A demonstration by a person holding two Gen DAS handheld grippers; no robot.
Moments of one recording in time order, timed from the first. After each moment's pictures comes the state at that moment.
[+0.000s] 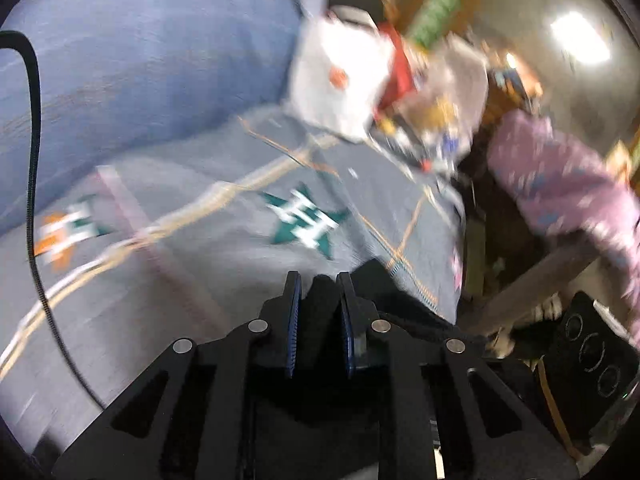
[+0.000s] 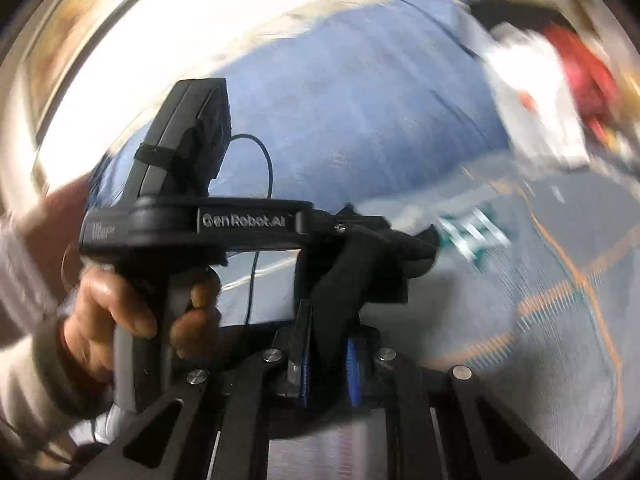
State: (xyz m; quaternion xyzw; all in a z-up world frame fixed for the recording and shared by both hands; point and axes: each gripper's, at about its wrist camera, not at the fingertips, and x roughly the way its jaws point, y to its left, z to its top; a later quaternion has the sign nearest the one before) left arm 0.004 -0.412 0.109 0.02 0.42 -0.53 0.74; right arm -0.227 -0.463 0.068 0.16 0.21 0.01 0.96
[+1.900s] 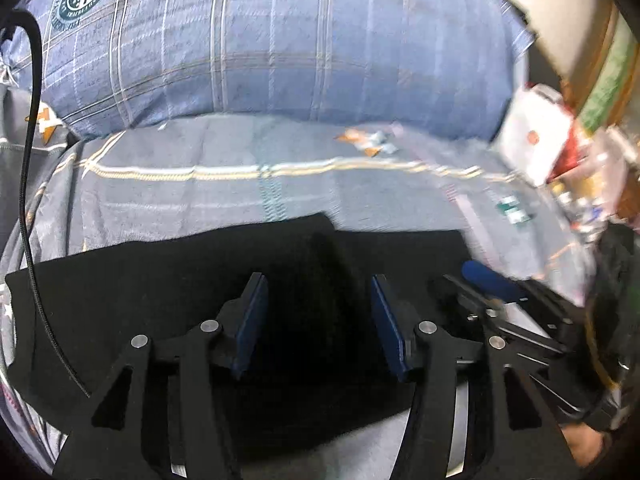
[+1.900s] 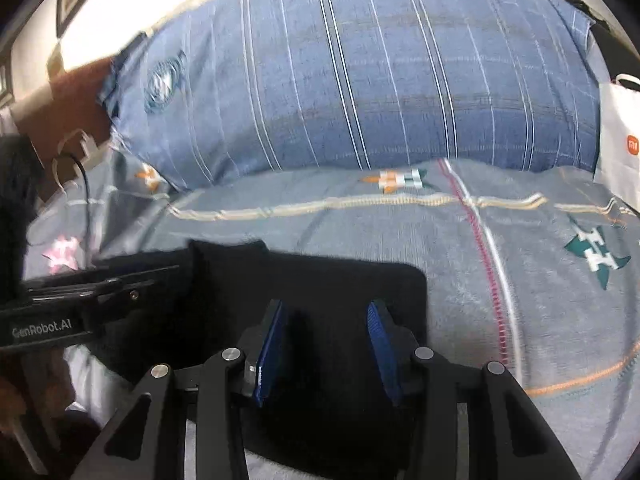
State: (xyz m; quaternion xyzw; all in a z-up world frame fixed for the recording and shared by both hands) left arm -0.041 -0.216 0.055 -0.01 0.44 -0.20 0.87; right arm -0.134 -0.353 0.032 0.05 0.34 0.04 0.94
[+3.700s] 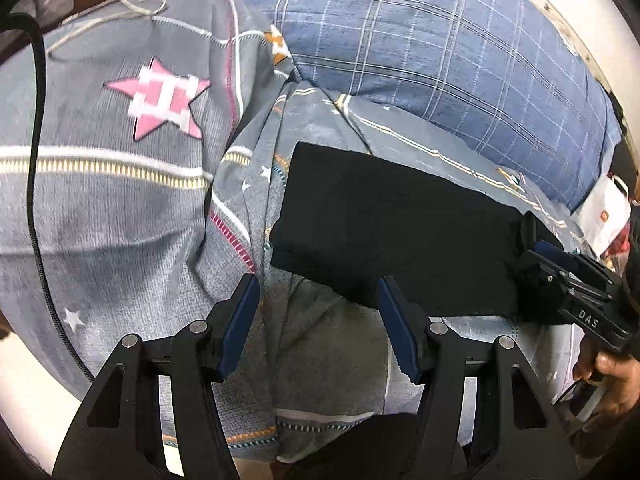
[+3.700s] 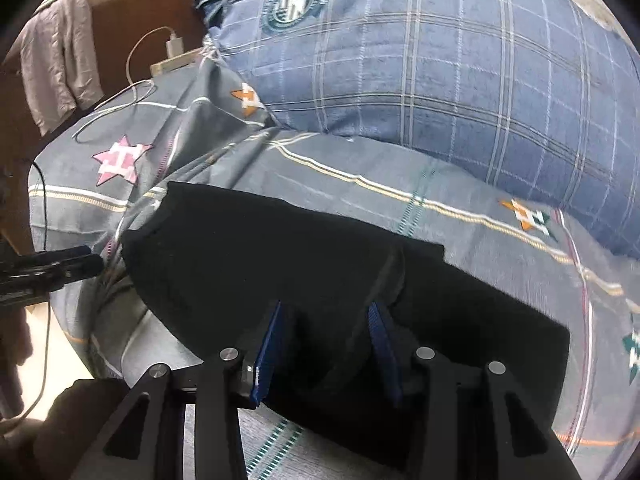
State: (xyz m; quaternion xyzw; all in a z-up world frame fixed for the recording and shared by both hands) left arm -0.136 0.009 0.047 -0.13 0.44 -0.03 0.89; right arm -0.118 -0.220 0.048 -0.09 0.39 0.16 0.90
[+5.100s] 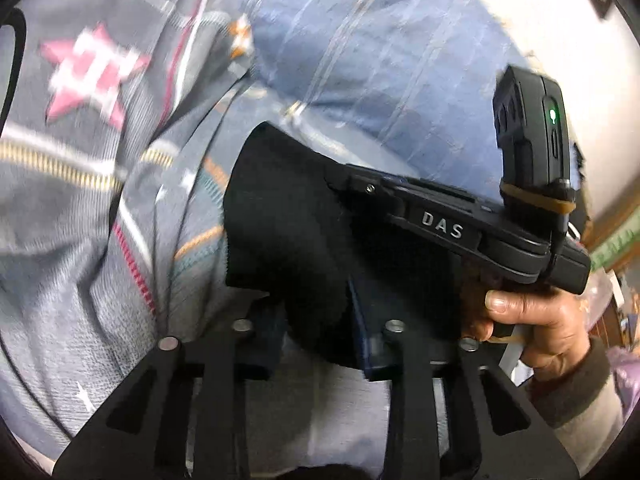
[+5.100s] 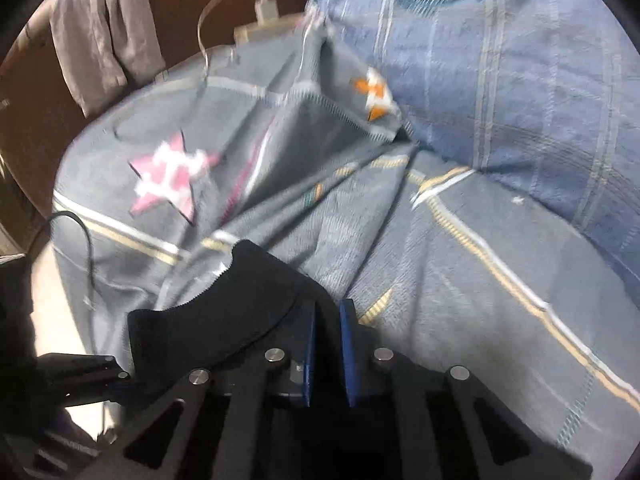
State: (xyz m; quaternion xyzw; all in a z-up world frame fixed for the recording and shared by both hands) left arm -0.106 -0.005 0.045 -0.23 0.39 -0.13 0.88; right arm -0.008 -0.094 0.038 -0.11 0.40 0.33 0.85
